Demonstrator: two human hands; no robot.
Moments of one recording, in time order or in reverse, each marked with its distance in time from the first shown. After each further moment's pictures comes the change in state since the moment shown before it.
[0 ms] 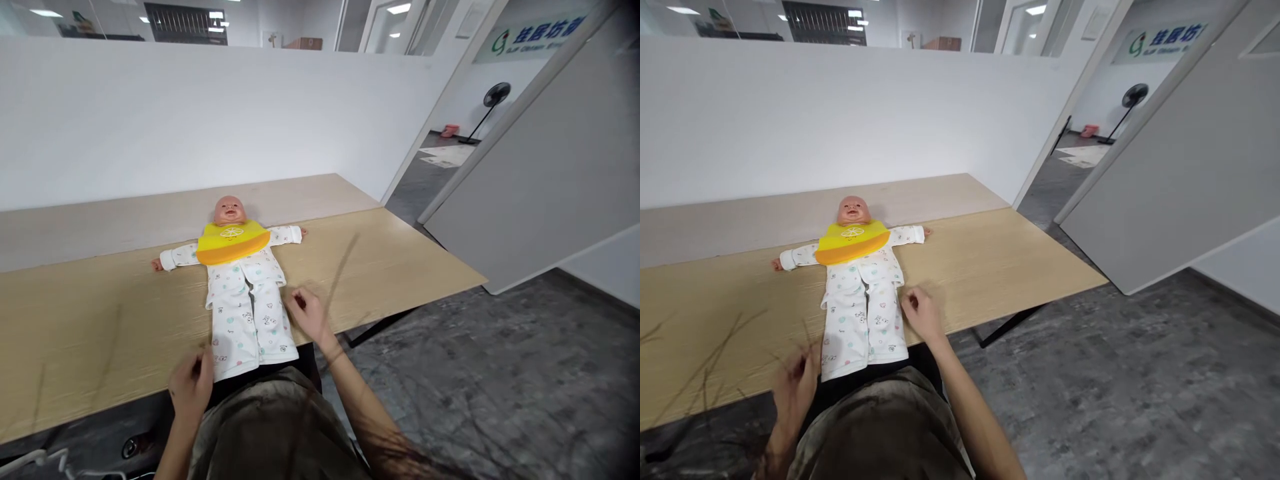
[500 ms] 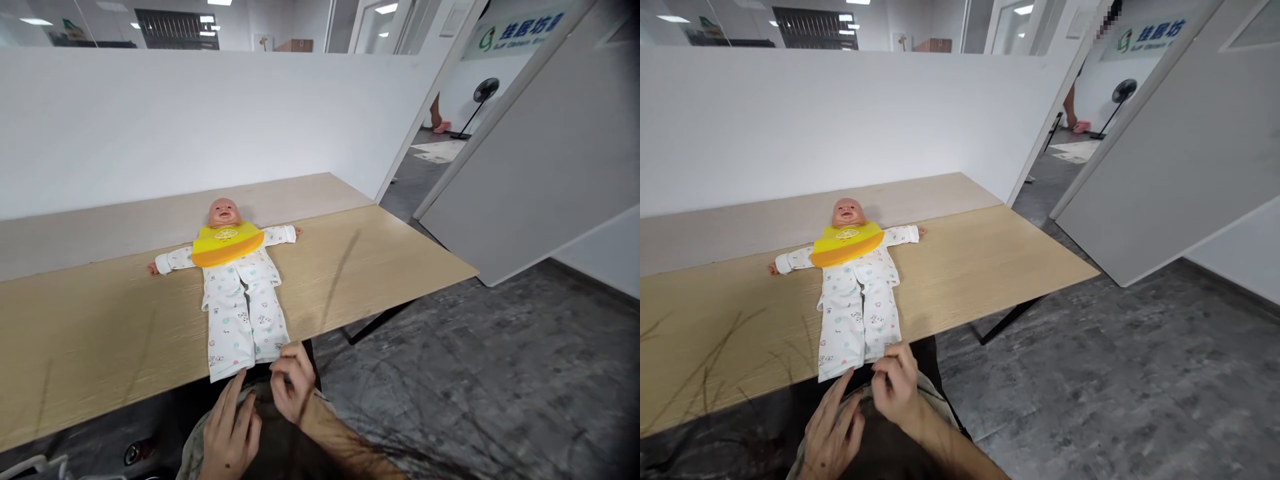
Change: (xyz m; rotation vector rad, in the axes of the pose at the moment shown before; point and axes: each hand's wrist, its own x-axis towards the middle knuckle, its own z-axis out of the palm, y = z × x) left_hand -0.080 0.034 0.012 0.211 -0.032 0.700; right_hand -0.110 -0.068 0.024 0.090 0.374 -0.484
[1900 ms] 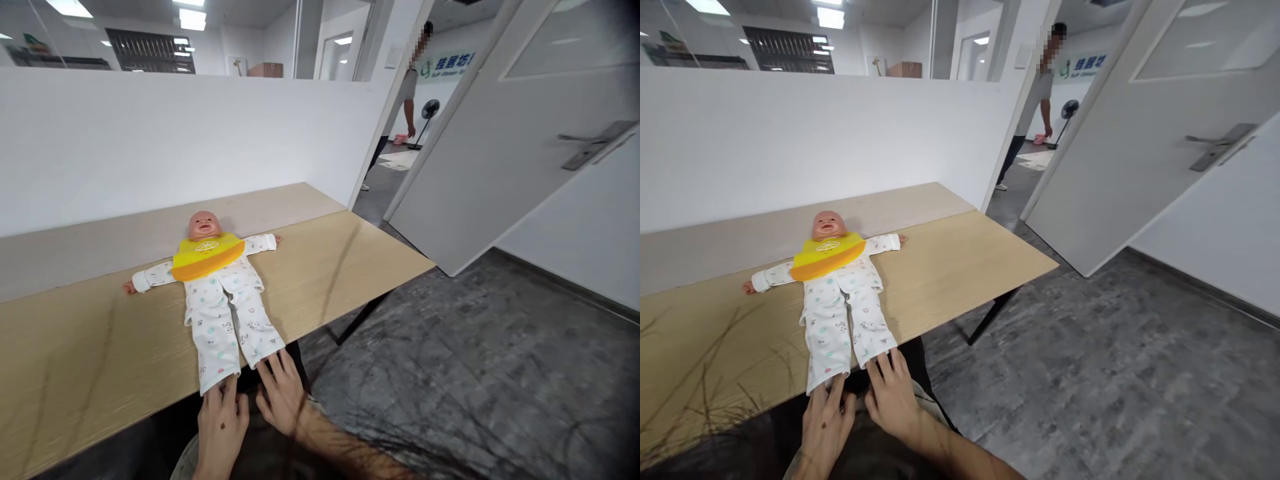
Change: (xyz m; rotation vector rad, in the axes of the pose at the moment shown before) left_hand 0.012 -0.013 0.032 0.205 -0.093 -0.104; right_hand -0.041 0.017 -0.012 -0.494 -0.576 0.029
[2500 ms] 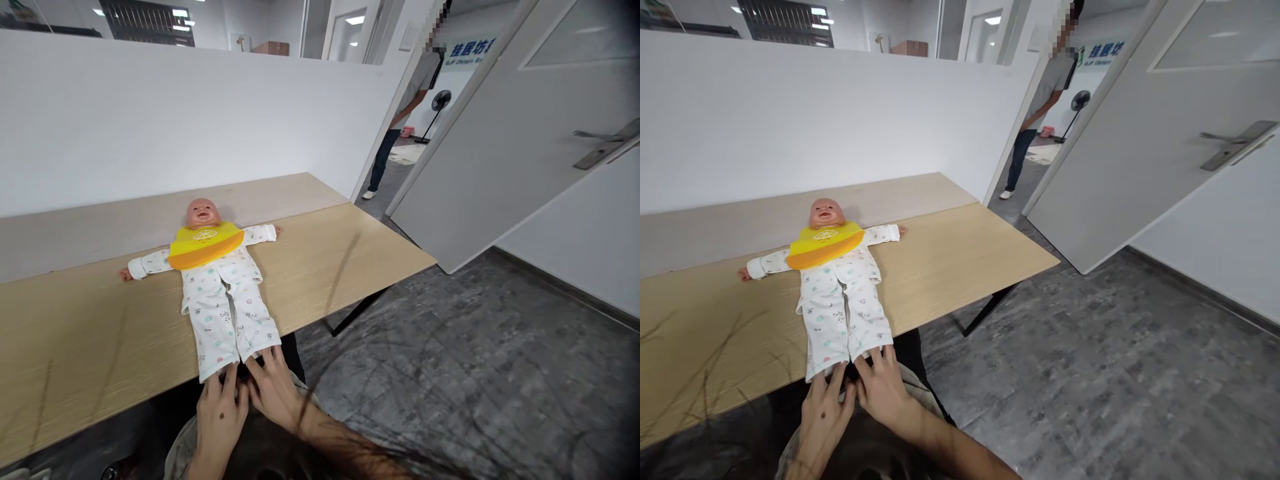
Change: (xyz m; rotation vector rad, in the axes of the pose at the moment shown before) left_hand -0.001 0.009 -0.003 -0.060 -0.055 -0.031; right_hand 0.016 -0.012 -0.014 0.060 -0.069 -0.018
